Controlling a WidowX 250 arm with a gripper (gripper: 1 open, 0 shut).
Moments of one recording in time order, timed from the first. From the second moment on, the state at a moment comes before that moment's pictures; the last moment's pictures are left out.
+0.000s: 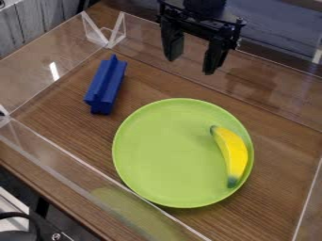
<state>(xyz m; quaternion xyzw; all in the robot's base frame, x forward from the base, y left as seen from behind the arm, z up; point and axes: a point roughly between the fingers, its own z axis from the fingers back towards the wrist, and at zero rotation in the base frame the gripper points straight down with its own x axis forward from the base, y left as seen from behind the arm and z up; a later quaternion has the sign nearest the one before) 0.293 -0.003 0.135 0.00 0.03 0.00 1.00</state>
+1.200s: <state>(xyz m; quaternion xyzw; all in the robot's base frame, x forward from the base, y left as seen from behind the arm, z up) 0.268 -0.079 0.056 -0.04 -0.01 0.13 0.99</state>
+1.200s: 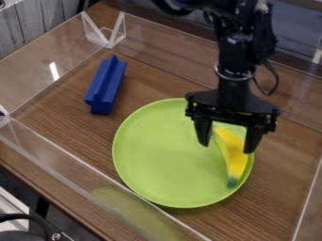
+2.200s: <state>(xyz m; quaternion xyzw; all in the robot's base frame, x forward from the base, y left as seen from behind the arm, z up) 0.274 -0.093 0.031 -0.06 -0.03 0.15 0.99</state>
